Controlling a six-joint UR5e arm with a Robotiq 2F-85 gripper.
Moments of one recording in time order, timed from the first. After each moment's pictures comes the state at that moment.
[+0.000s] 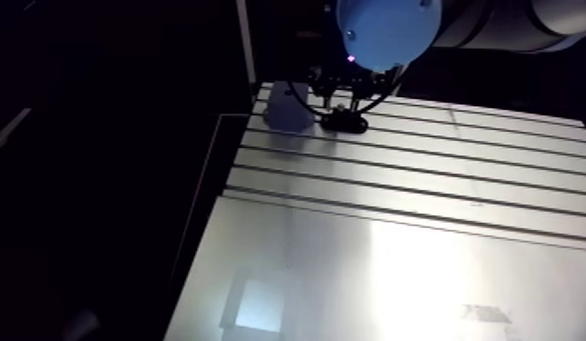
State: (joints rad) arm 0.14 -1.08 1.79 -2.44 -1.63 -1.47
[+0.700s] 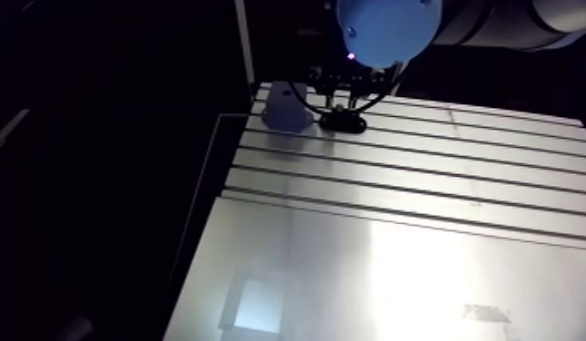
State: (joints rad) arm 0.14 -1.08 1.78 -2.44 -1.63 -1.47
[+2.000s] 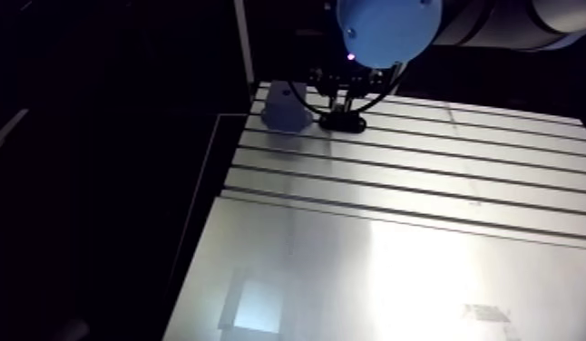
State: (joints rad) arm 0.13 -1.08 1.79 -2.44 -1.63 -1.47
